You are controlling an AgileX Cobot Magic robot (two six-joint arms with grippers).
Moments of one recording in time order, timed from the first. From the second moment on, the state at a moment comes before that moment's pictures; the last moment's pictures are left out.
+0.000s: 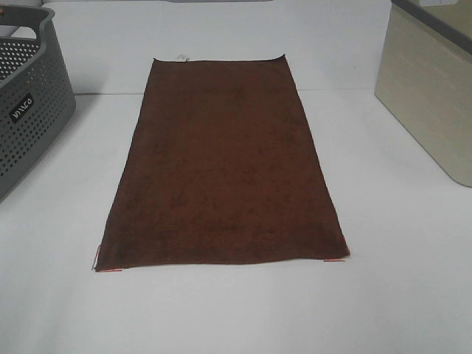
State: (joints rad) left arm 0.08 0.23 -0.49 -0.31 0.76 0.00; right arm 0.02 0.40 -0.57 0.01 0.99 -0.04
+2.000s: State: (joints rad) left arm -0.17 1.97 -0.77 -1.49 0.52 1.07; right arm 0.15 1.94 -0.84 0.98 0.51 -0.79
